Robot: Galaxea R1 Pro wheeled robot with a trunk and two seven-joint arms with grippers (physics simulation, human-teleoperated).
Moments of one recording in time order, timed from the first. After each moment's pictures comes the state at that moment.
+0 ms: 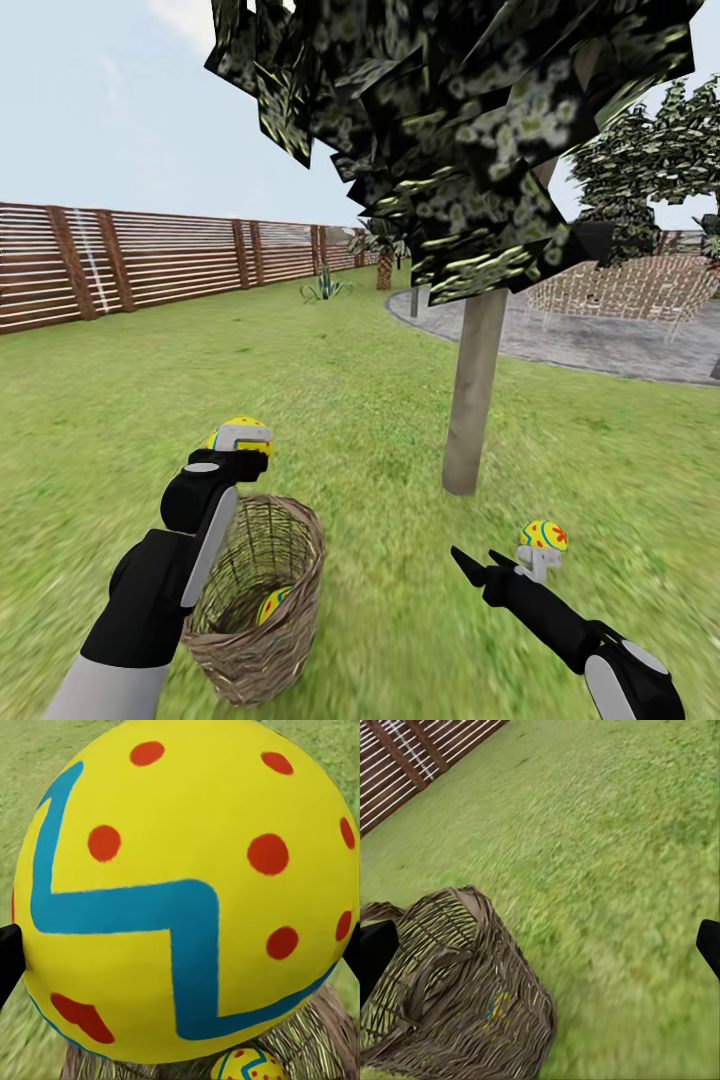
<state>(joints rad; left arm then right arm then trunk) -0.55 -0.02 -0.16 -1.59 0.06 1.00 0.36 -0.04 -0.09 -0.09 -1.57 -0.45 0.47 0.40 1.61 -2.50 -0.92</state>
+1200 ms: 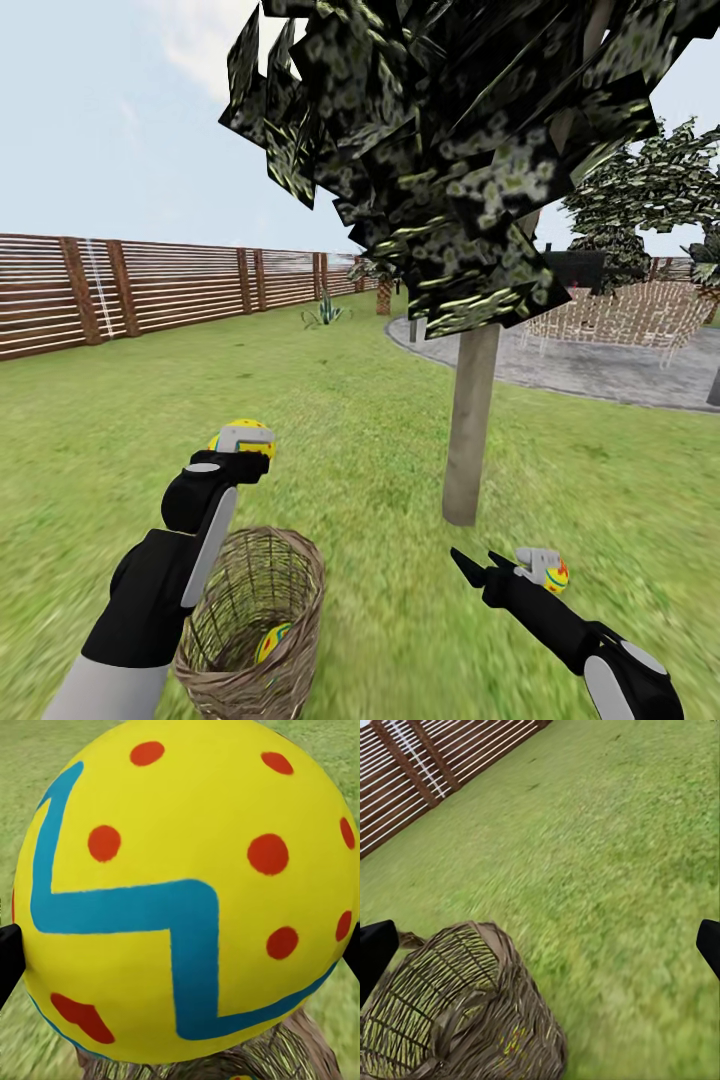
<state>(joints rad) -0.55 -0.02 -0.16 -1.59 0.07 1.01 0.35 -0.04 -0.09 -0.09 -1.57 -0.45 0.47 0.40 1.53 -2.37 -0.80</state>
